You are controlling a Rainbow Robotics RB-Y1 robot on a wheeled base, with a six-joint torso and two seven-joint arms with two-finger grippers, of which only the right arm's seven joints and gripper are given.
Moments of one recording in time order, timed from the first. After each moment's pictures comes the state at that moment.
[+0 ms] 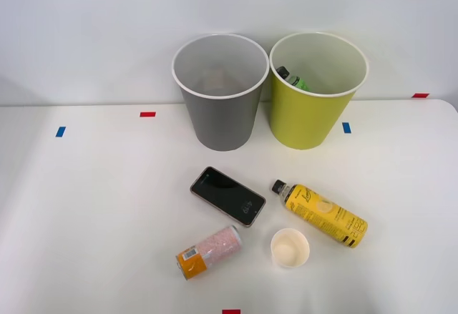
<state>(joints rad) 1.08 -0.20 0.37 -1.77 -0.03 -0.92 1.72</state>
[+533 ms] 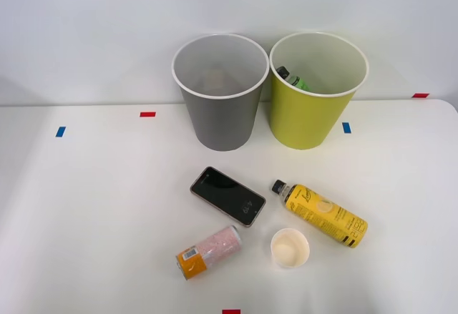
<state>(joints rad) 1.08 -0.20 0.37 -1.77 -0.03 -0.92 1.72</state>
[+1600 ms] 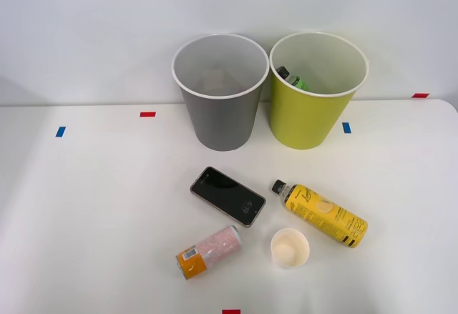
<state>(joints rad) 1.08 -0.20 0.37 -1.77 -0.03 -0.92 1.72</state>
